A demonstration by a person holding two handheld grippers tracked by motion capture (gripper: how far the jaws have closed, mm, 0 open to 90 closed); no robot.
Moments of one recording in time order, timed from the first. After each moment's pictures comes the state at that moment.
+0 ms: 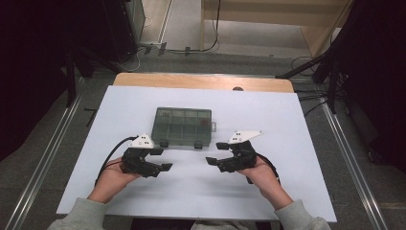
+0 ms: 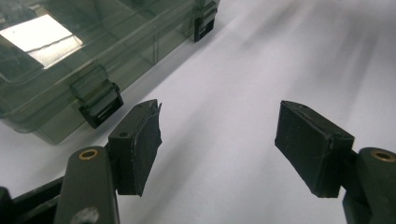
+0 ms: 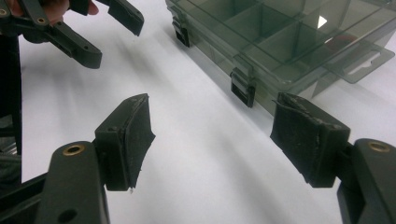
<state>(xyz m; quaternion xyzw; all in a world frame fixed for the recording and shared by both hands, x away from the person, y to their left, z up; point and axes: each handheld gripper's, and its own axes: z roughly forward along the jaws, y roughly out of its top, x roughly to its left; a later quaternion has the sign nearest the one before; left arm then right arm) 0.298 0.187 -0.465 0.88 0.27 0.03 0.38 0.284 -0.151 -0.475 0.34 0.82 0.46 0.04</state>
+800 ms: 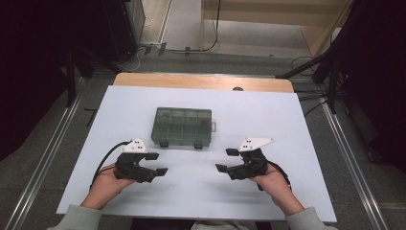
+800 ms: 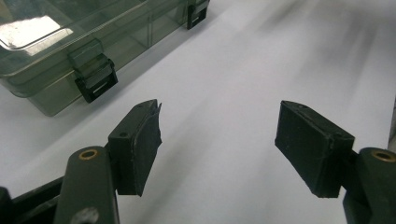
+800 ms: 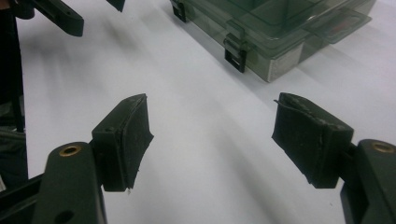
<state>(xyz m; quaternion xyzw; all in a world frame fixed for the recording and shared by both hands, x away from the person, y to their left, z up) 0.286 0.202 -0.464 0.88 0.28 0.02 0.39 0.263 -0.178 -0.479 0.34 0.82 0.45 0.05</state>
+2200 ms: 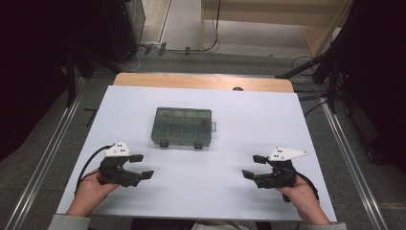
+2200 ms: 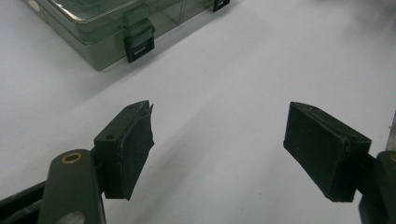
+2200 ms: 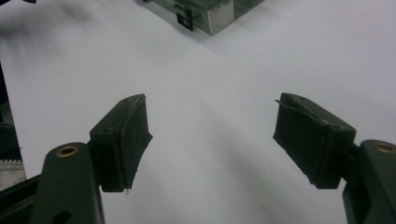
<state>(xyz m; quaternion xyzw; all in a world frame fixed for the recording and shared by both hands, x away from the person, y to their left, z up) 0.275 0.242 -0.462 0.87 0.31 0.03 0.39 0.228 -0.246 -0.487 0.39 0.80 0.45 0.08</state>
